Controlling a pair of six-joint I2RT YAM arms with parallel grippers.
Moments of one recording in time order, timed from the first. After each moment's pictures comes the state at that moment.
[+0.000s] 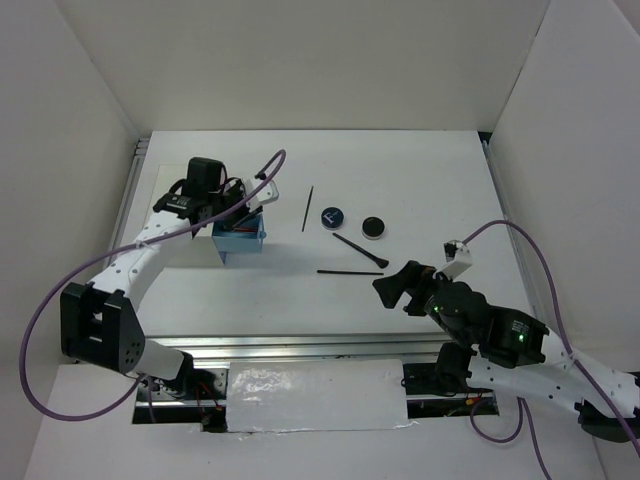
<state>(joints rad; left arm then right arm) -0.25 1.44 1.19 -0.53 0.45 0.82 1.11 0.43 0.70 -0.74 0.59 0.96</state>
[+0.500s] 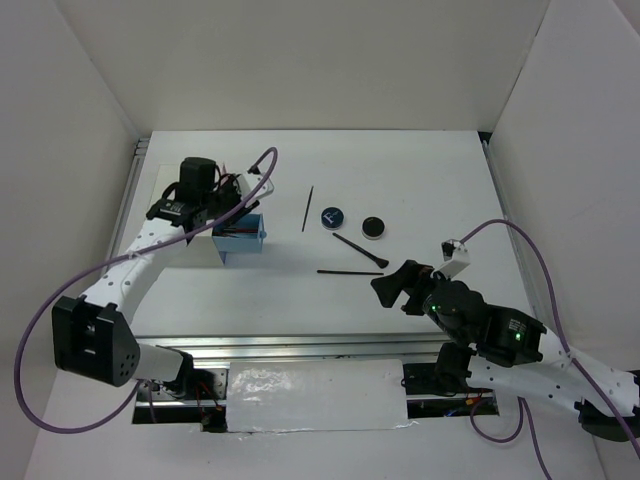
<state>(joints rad) -0.24 1.37 1.14 -0.44 0.37 0.76 1.11 0.44 0.70 -0.72 0.59 0.96</state>
